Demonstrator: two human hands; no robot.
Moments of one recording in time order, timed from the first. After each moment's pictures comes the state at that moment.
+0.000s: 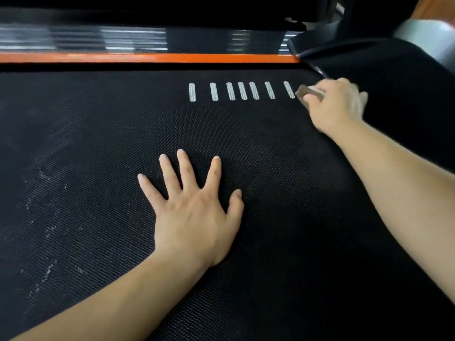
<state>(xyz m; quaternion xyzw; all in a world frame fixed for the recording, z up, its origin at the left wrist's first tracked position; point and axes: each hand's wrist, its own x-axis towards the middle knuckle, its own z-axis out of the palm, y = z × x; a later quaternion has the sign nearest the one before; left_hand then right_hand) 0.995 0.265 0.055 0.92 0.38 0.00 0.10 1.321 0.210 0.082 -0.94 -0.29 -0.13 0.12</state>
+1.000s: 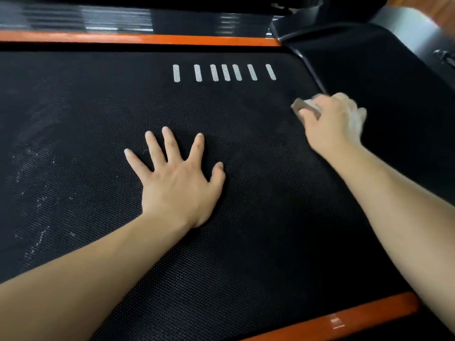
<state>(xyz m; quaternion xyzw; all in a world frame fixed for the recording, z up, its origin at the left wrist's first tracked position) 0.996 0.264 0.053 0.92 0.39 0.01 0.09 1.258 0.132 0.081 -0.94 -0.29 -0.15 0.10</state>
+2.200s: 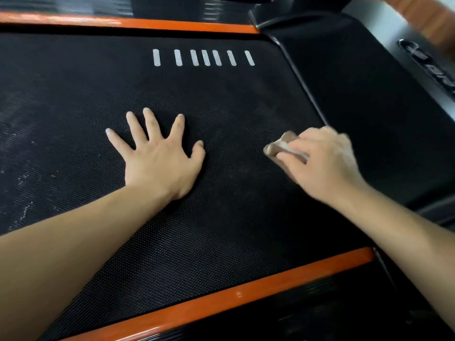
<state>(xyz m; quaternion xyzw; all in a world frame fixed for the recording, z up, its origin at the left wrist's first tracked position) 0.996 0.265 0.051 0.92 0.39 0.01 0.08 1.160 0.044 0.094 -0.89 -0.44 -0.09 0.08</state>
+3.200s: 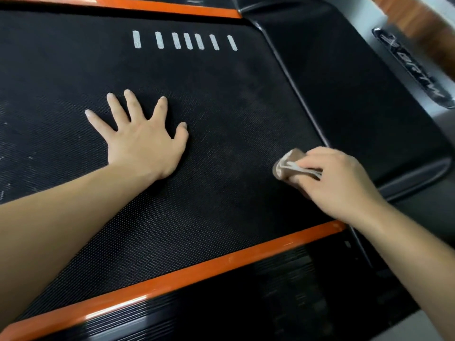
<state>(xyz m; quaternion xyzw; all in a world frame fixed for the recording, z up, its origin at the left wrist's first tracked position) 0.996 0.264 0.049 0.92 0.39 0.02 0.07 1.121 -0.021 0.122 -0.92 -0.36 0.06 0.13</state>
